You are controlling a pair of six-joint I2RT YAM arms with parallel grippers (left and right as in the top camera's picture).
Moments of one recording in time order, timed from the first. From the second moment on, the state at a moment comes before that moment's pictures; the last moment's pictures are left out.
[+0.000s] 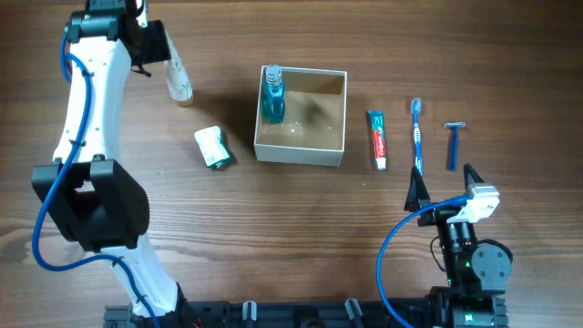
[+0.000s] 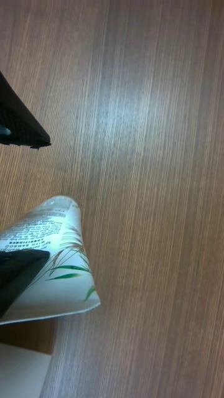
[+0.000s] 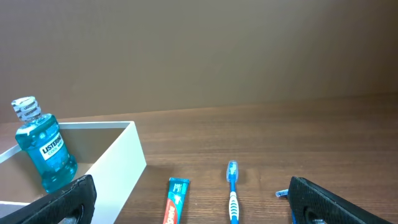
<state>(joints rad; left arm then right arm) 0.06 2.03 1.95 -0.96 -0.07 -0.11 -0.05 0.02 0.01 0.01 -0.13 0.11</state>
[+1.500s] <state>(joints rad) -0.07 1.86 1.95 -1.04 -0.11 -0.34 -0.05 0.02 0.01 0.01 -0.13 0.11</state>
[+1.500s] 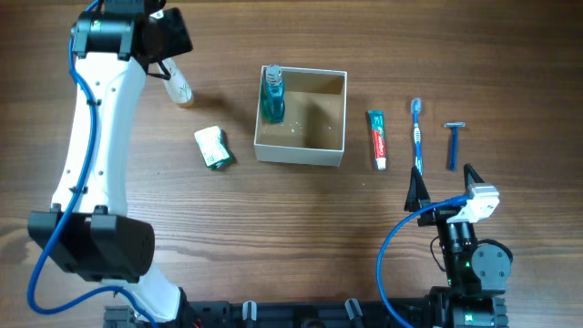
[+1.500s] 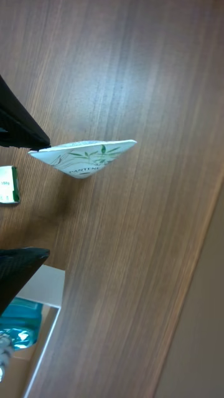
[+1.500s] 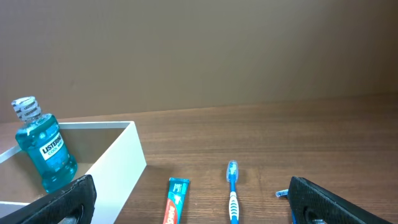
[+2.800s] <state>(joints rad) 0.01 2.06 1.95 -1.04 -0.11 -0.41 -0.05 0.02 0.01 0.01 -0.13 0.11</state>
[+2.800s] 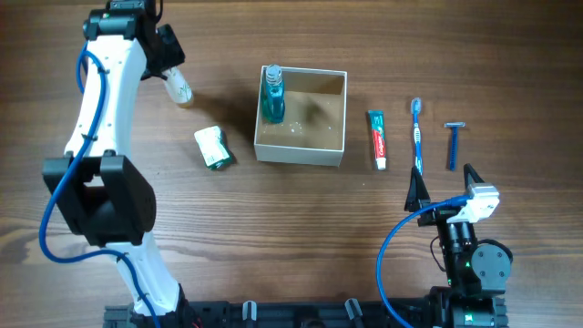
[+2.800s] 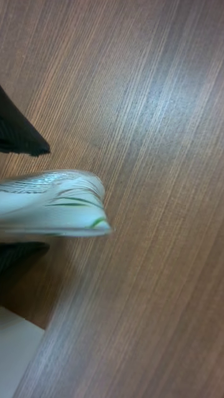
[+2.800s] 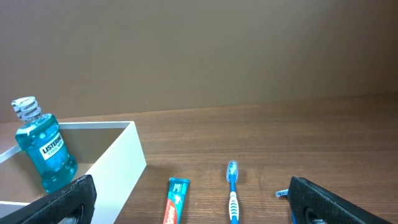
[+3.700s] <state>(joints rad) 0.01 2.10 1.95 -1.06 -0.10 -0.41 -0.05 0.02 0.01 0.01 -0.13 0.11</state>
